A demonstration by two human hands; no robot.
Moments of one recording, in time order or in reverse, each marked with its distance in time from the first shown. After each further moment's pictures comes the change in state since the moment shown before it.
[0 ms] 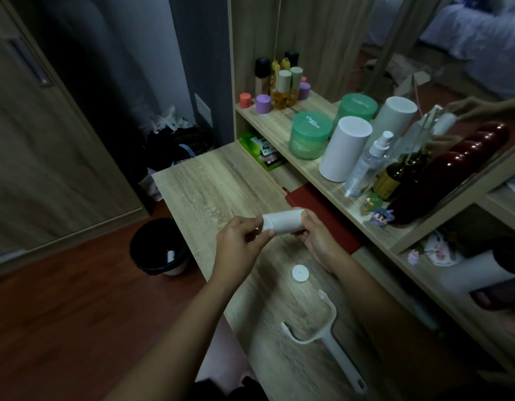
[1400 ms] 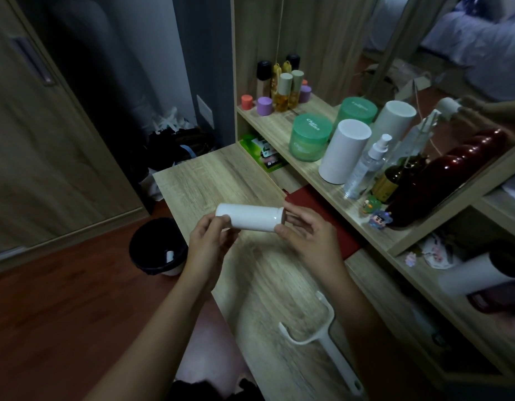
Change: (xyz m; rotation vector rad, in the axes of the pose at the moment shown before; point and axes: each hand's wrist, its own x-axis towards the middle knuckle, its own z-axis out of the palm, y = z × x) left_hand 0.003 -0.001 -0.030 -0.980 0.139 -0.535; right_hand -0.071 -0.047 0.031 -0.151 0.094 -0.406
